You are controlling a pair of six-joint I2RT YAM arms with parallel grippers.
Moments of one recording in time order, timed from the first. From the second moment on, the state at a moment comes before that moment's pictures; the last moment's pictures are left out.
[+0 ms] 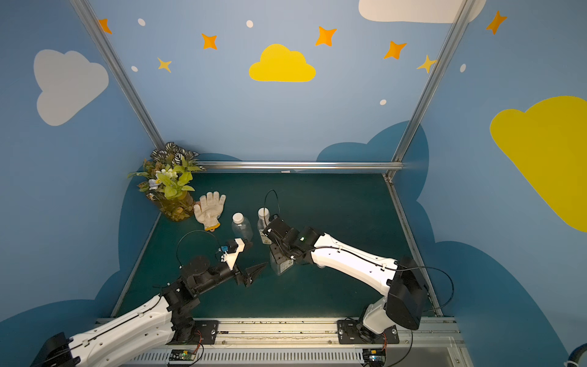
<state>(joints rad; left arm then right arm) -0.77 0.72 0.23 0.34 0.19 -0.10 1.07 1.52 1.26 -0.81 0.22 0.46</state>
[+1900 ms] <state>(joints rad) -0.87 1.30 0.22 0.86 0.12 -0.01 0.91 1.23 1.10 -0.84 0.32 0.47</state>
